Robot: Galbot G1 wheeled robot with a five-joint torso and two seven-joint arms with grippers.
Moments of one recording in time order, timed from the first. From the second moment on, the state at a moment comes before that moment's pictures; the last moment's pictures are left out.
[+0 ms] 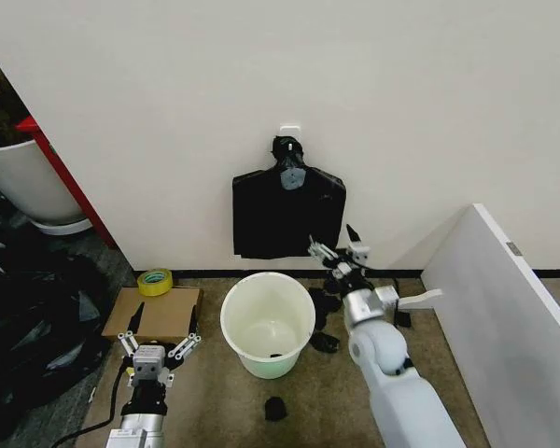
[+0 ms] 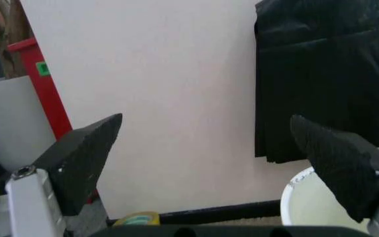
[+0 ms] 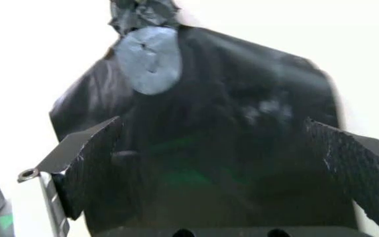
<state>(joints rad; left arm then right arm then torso) 1.82 -1.34 -0.51 -2.15 0.07 -0.37 -0.22 -1.03 1.47 0.26 1.73 0.35 0.13 -0.04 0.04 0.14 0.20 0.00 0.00</state>
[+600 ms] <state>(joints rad) 1.84 -1.36 -0.53 -2.18 0.09 -0.37 -0.22 -0.84 1.51 0.22 1.61 0.43 0.10 -0.05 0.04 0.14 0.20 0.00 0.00</state>
